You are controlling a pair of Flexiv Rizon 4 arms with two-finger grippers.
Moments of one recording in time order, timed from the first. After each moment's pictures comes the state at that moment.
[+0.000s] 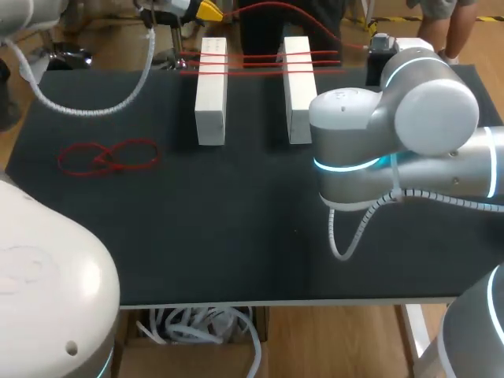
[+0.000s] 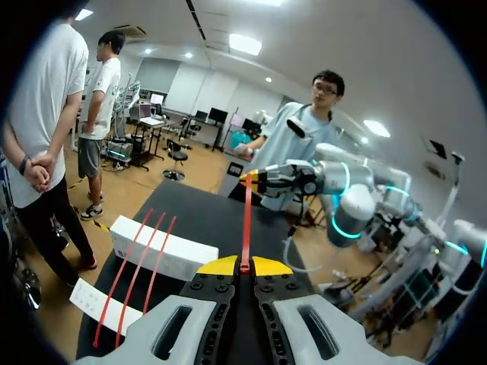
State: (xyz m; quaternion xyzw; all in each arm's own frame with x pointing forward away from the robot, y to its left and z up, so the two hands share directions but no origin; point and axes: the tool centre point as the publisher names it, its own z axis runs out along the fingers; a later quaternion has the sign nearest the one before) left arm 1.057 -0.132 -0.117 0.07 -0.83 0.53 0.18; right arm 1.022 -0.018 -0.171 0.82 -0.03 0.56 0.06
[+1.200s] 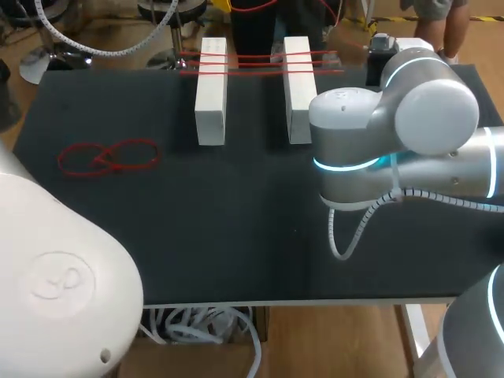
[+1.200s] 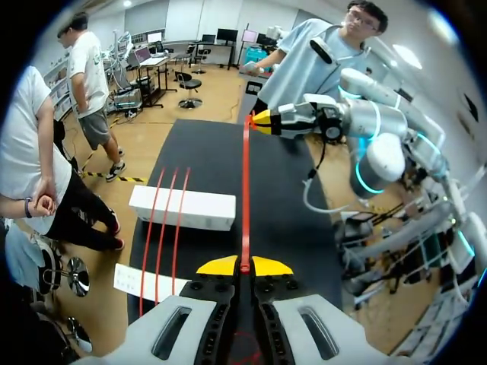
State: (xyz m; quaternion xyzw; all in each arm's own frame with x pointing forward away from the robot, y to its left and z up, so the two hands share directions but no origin) left arm 1.051 -0.144 -0.103 0.03 -0.95 0.29 0.10; right arm 1.022 -0.018 -0.171 0.82 -0.03 0.56 0.06
